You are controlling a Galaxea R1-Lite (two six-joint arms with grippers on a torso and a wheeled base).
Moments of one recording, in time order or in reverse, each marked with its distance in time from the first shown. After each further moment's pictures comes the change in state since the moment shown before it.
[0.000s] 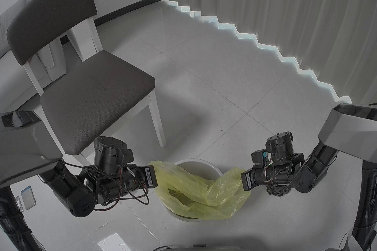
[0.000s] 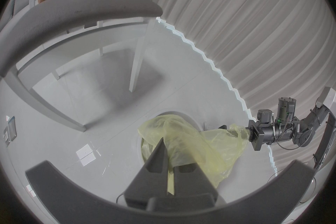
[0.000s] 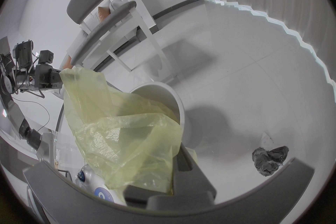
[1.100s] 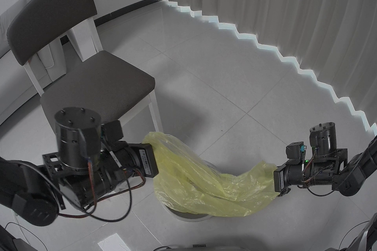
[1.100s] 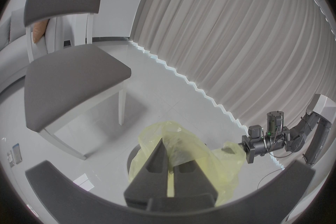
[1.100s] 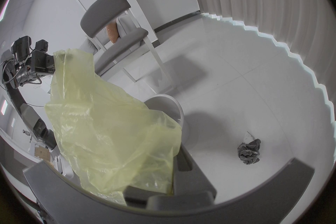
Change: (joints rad) left arm -0.213 -0.427 -0.070 0.265 0.224 0.065; right arm -0.030 -0.437 0.282 0.067 -0.006 -0.004
